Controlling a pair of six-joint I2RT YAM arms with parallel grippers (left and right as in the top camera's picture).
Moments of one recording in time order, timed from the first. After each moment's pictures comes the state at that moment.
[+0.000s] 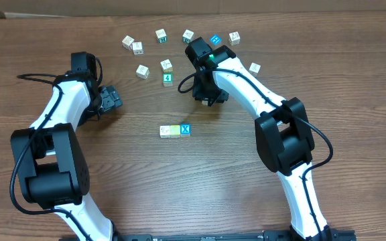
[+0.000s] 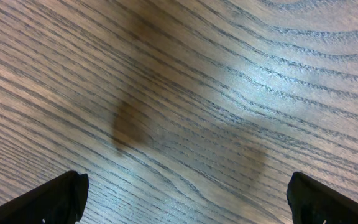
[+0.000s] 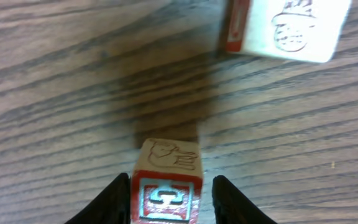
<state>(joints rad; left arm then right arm) 0.12 1.95 1.33 -0.73 -0.14 -0.41 0.52 2.37 2.01 -1.09 0.07 0.65</state>
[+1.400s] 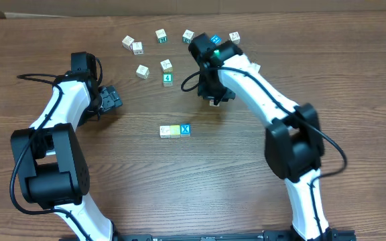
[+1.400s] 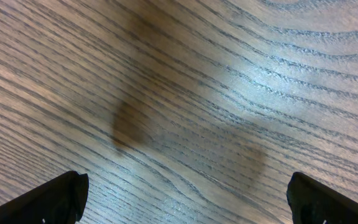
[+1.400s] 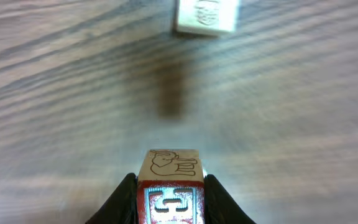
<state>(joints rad) 0.12 1.95 1.33 -0.73 -0.14 -0.41 0.52 2.25 2.01 -1.23 0.11 0.66</state>
